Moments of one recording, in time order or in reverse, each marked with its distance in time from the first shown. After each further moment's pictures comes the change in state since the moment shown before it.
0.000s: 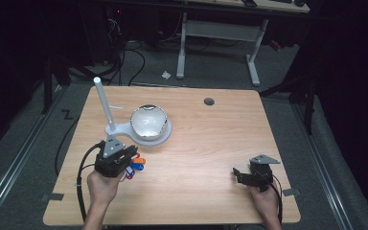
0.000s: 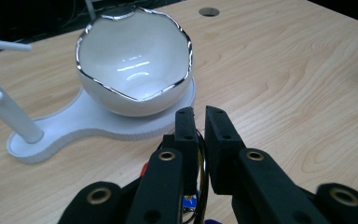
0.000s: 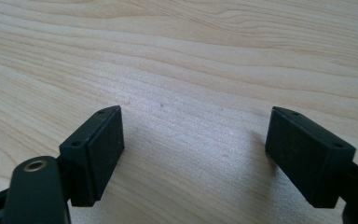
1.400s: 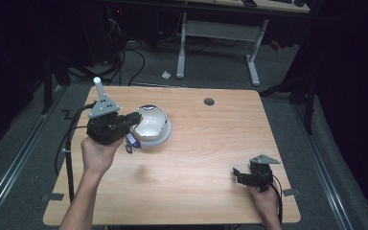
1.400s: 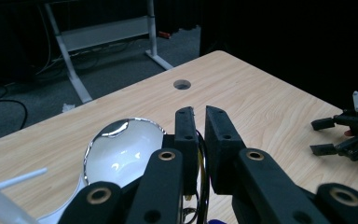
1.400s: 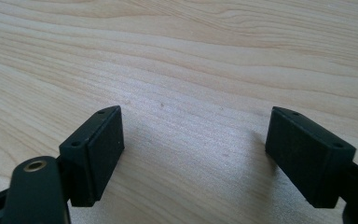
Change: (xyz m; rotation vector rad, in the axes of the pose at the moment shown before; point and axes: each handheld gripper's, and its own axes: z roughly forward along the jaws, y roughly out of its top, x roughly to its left) left arm -0.089 0.070 -0.008 0.063 -0.170 -0.049; right arm 0.000 0.000 0.000 -0.002 0.001 -0.001
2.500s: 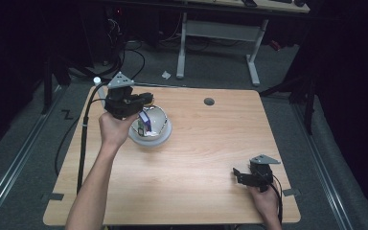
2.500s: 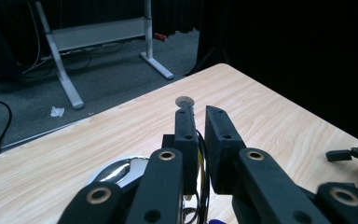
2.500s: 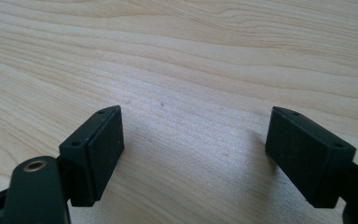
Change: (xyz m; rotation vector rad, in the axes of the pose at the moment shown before) left arm -0.012 0.013 0.072 0.011 0.012 -0.046; right arm 0.000 0.000 0.000 0.001 0.001 -0.002
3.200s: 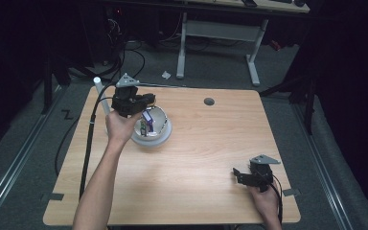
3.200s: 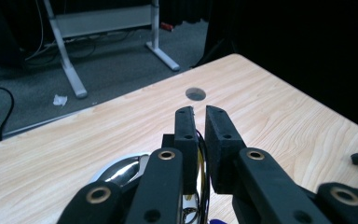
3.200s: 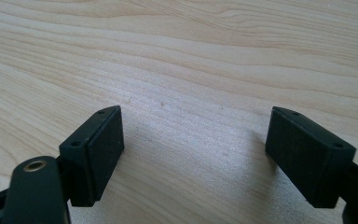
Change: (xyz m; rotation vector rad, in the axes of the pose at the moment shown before) left arm 0.019 -0.008 0.035 0.007 0.063 -0.015; right arm 0.000 0.000 0.000 0.000 0.000 0.000
